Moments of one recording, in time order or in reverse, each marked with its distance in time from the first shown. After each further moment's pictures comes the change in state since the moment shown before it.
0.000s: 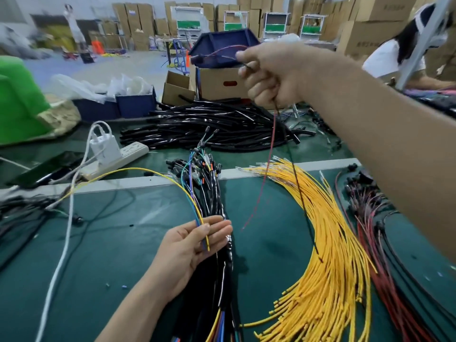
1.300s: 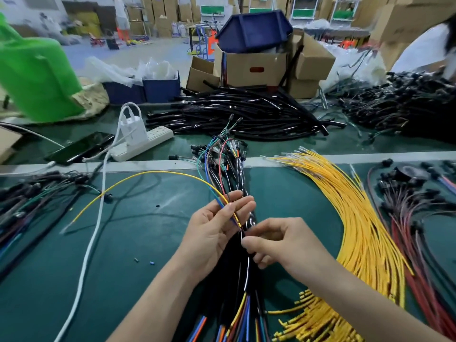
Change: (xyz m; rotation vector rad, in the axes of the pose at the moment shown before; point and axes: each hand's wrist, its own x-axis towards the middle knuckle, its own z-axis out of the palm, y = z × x) left_hand -0.003 0.001 0.005 -0.267 -0.024 0.086; right_hand -0.117 0.205 0.095 -0.040 -0.012 0.028
